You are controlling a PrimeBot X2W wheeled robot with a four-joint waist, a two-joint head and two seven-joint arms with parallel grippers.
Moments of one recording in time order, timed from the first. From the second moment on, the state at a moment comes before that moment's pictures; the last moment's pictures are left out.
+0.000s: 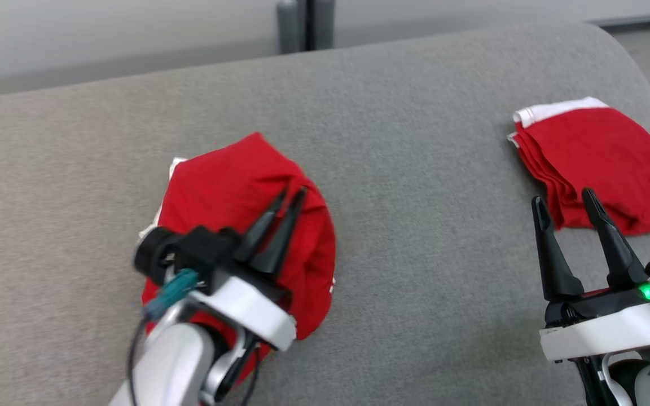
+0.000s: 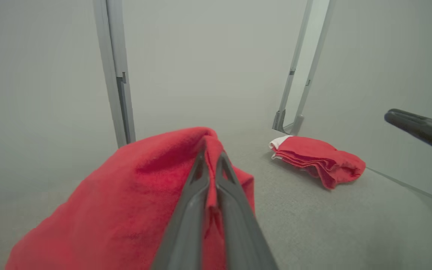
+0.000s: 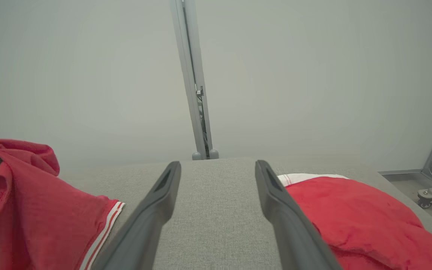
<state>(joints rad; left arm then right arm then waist) -0.30 0.16 -0.44 -0.02 -0.33 -0.04 -0.03 -0.07 -0.05 0.03 -0.18 0.24 0.13 -0.03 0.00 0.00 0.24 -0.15</state>
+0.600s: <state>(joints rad) -0.39 0.12 -0.56 0.20 -0.38 -0.11 -0.09 -0.10 -0.05 0.04 -0.07 0.27 0.13 -0.11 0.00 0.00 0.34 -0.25</state>
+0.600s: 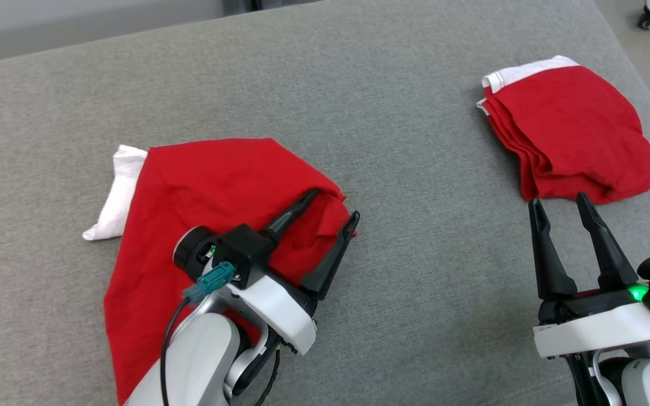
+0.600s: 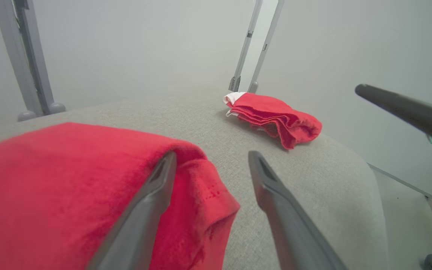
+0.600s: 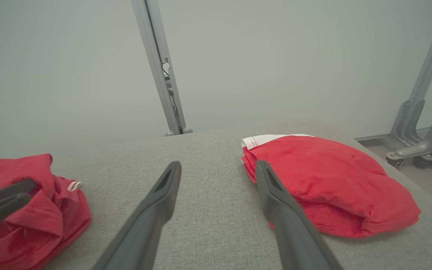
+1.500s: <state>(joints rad) -0.13 0.28 -0.14 0.08 -0.50 0.03 -0.26 -0.05 -0.05 0.01 -0.11 0.20 0.13 0.00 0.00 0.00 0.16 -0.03</state>
